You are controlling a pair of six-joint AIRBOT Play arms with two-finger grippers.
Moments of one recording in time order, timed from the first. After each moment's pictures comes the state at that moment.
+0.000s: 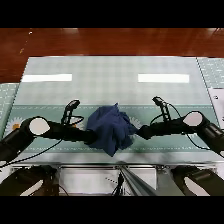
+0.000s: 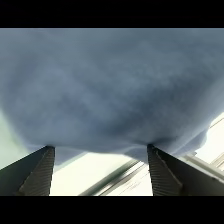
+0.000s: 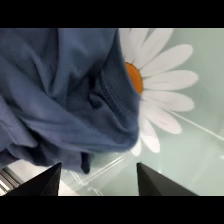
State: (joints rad) left arm -0.47 -0.89 0.50 0.87 -0.97 -1.48; right arm 0.24 -0.98 0.48 -0.79 0.97 1.11
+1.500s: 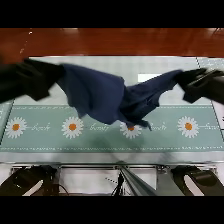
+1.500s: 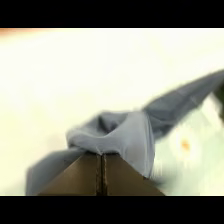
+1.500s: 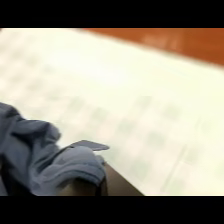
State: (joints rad) left arm -0.49 -0.66 1.22 1.24 -0.93 -1.65; right arm 0.10 -0.62 1.01 -0.97 0.93 1.16
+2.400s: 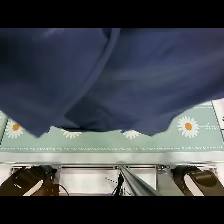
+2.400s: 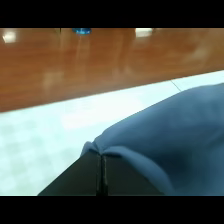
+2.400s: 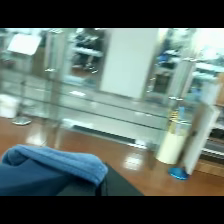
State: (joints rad) left arm -0.49 -0.65 1.71 1.53 -1.34 -1.77; right arm 0.07 -0.59 1.73 -1.46 1.02 1.37
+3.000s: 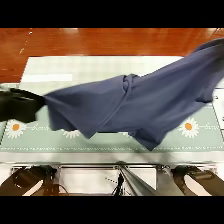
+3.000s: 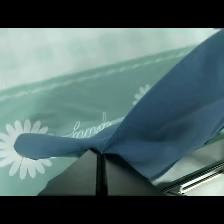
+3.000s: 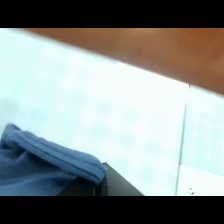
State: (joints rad) left arm -0.49 -0.67 1.24 1.45 -1.42 -1.86; right arm 0.07 -1.02 1.76 -1.62 1.47 1.34
